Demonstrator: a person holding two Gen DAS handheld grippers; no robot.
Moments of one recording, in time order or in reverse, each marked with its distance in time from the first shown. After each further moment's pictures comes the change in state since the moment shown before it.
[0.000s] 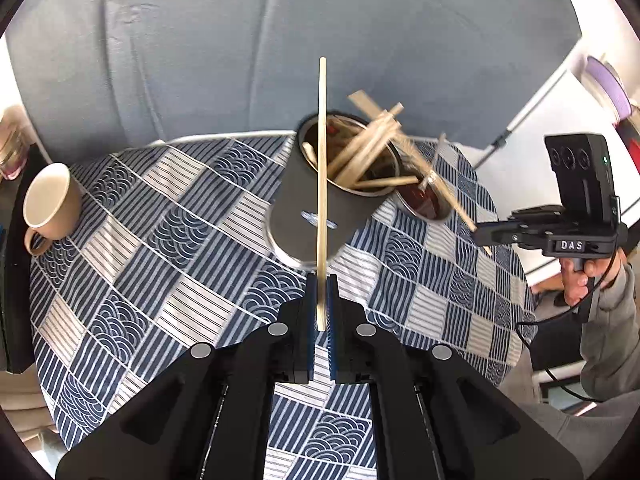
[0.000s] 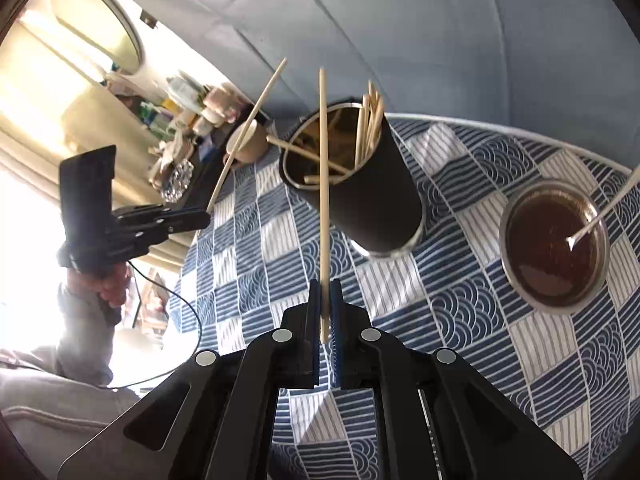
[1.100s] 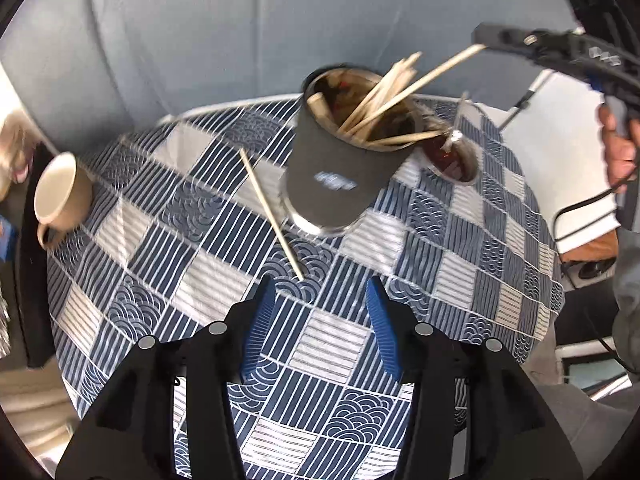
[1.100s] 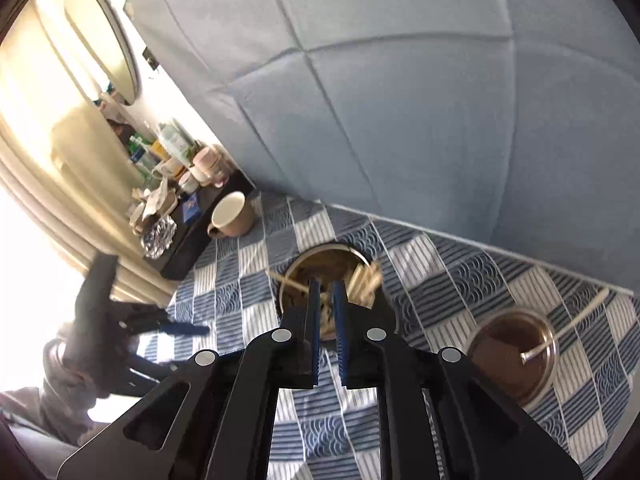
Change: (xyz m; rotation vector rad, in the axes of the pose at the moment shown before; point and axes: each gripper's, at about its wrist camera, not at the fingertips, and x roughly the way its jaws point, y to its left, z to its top) left arm 0.023 0.001 -0.007 0.022 0.128 0.118; right arm -0.034 0.039 0.101 -0.122 -0.184 -0.132
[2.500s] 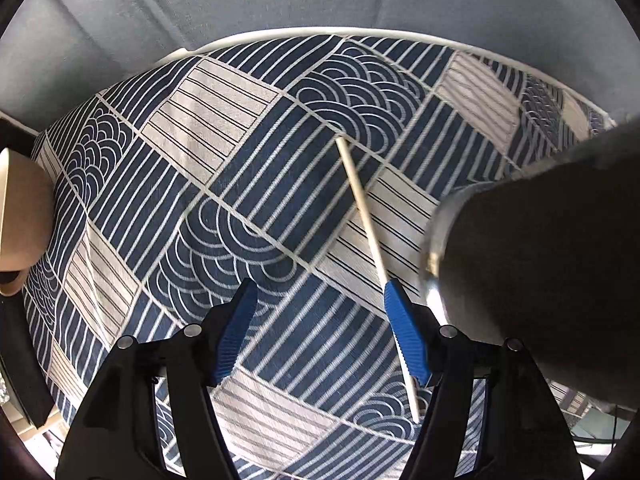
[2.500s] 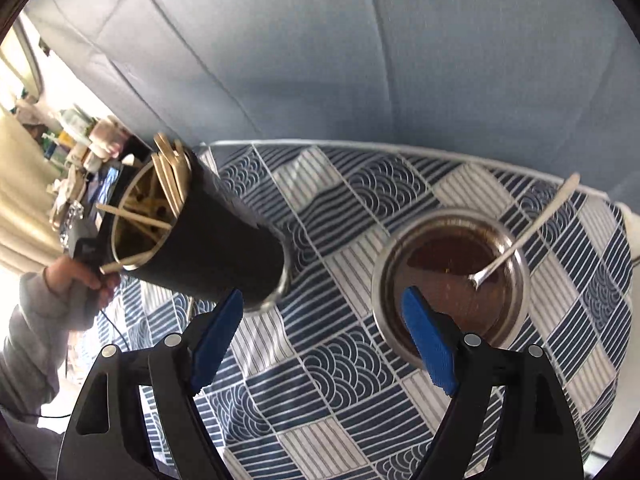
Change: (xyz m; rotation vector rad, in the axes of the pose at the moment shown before) left arm 0.171 0.079 0.086 -0.134 0.227 0.191; right arm 0.056 -0.102 -0.086 0.195 0.156 -0.224
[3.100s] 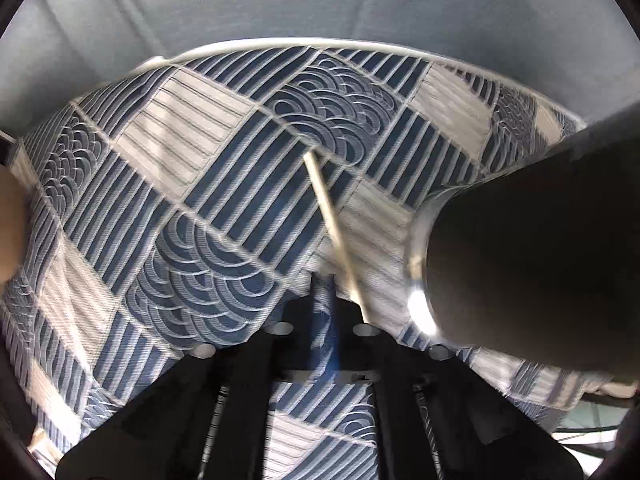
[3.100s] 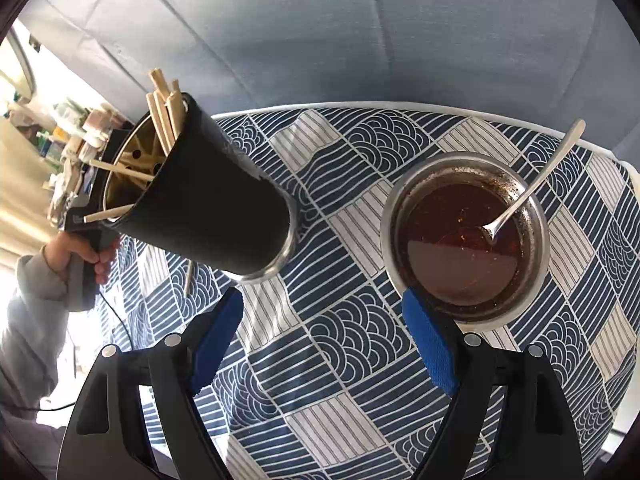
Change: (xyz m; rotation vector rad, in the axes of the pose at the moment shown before) left arm 0.006 -0.001 0.018 0.026 -0.043 -0.120; right arm 0.010 0.003 -0.025 0.037 0.043 0.012
